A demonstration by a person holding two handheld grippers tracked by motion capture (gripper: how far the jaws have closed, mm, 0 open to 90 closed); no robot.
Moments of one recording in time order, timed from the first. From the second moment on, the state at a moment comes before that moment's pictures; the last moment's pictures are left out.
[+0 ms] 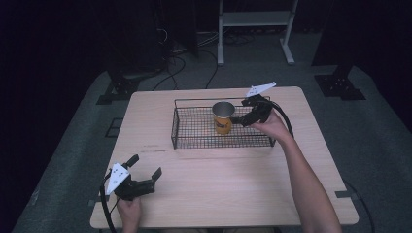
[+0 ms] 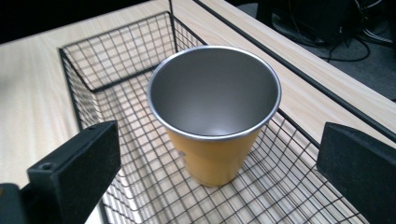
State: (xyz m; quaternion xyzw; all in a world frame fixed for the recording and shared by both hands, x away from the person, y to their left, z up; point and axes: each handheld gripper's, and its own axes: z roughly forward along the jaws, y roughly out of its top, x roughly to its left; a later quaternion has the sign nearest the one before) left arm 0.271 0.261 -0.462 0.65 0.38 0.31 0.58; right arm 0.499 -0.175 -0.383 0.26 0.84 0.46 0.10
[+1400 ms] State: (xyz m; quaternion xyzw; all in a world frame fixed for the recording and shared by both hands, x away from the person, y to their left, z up) left arm 0.269 0.260 -0.462 0.65 0.38 0.32 0.57; right arm 0.444 -0.216 -0.386 0.25 0.83 0.50 0.08
